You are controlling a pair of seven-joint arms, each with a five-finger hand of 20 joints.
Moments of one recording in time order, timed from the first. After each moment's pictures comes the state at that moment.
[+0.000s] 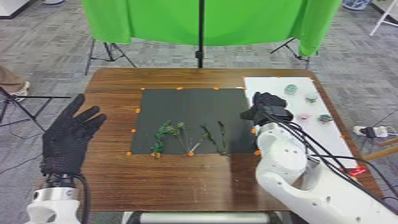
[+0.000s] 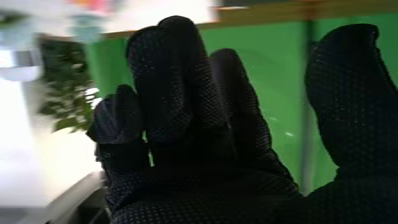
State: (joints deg) left arm 130.7 -58.6 -94.8 -126.6 34.7 13.0 25.7; right arm -70.7 -48.8 41.1 -111.1 -132.4 -3.3 60.0
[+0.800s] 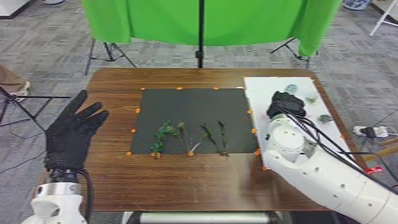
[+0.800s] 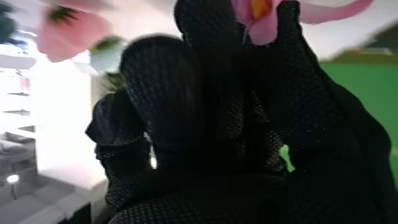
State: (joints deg) left arm 128.2 -58.4 -93.6 -125.7 34.4 13.0 25.4; right arm -62.1 -48.9 34.7 -94.4 -129.4 3.2 62.1
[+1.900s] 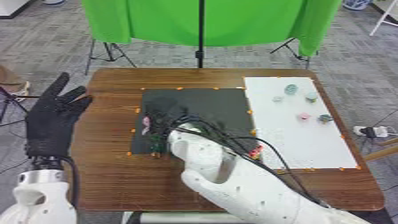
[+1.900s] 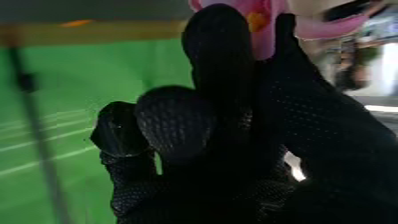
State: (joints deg) left arm 125.7 -53.9 -97.2 -126.4 33.7 15.8 26.5; right arm -60.8 -77.8 26.2 -92.9 -141.2 -6.5 27.9
